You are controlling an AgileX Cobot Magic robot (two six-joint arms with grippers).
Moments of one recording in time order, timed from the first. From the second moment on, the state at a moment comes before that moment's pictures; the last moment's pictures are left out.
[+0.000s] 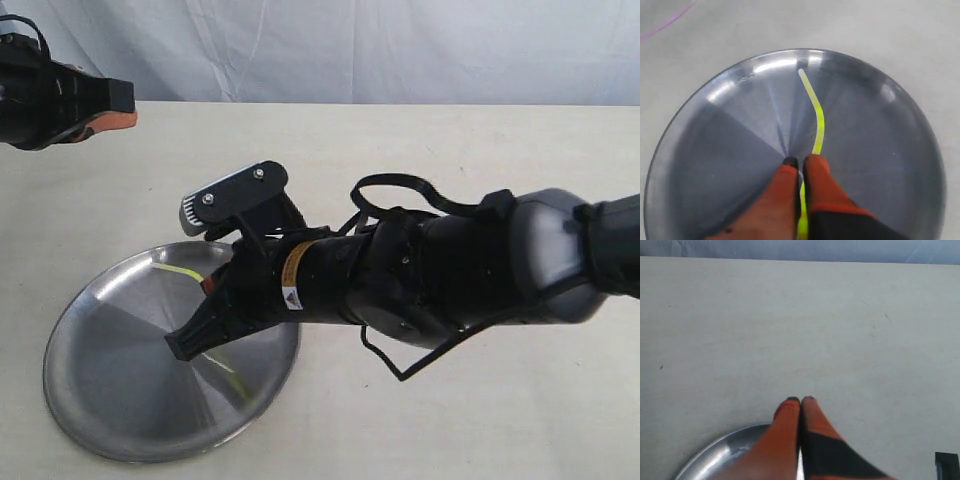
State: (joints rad) left arm -0.22 1.24 -0.85 -0.83 0.45 0.61; right arm 0.84 1.79 -0.91 -0.23 -0.13 0.38
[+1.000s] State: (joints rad) left arm -0.21 0.60 -0.59 -0.59 0.49 0.42; right arm 0.77 1.18 -0.67 -0.24 0.29 0.37
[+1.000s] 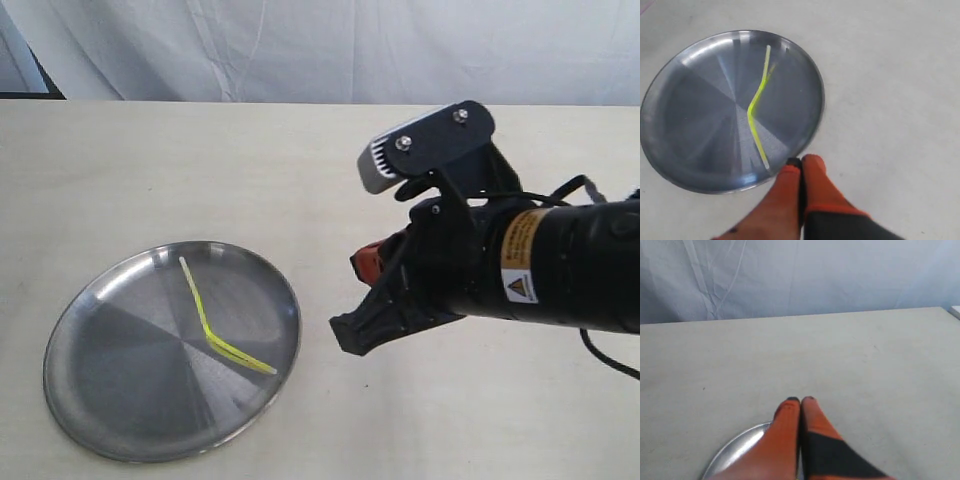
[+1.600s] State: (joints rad) left arm -0.20 0.52 -0.57 -0.59 0.50 0.42; right arm 0.75 0.98 -0.67 -0.31 0.31 0.37
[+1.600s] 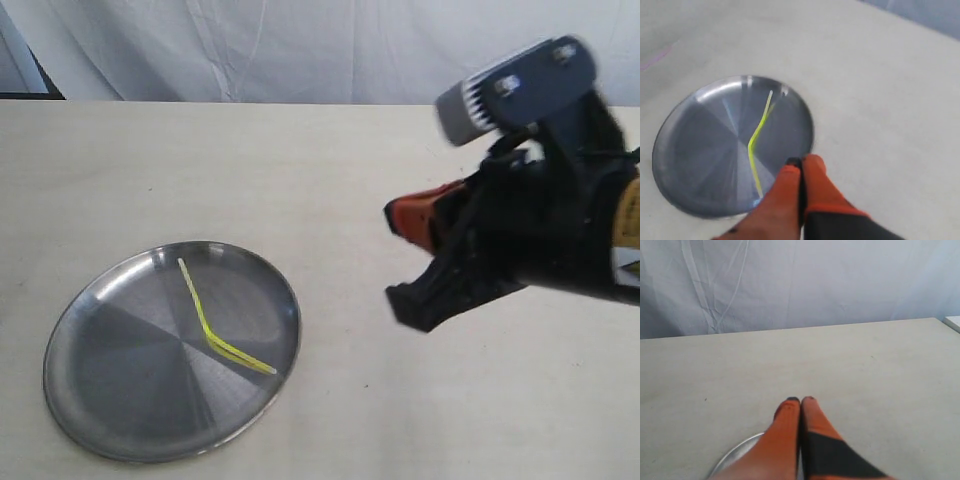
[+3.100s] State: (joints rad) left arm -0.20 0.52 -0.57 -0.59 0.50 0.42; right arm 0.02 0.01 -0.01 0.00 0.39 0.09
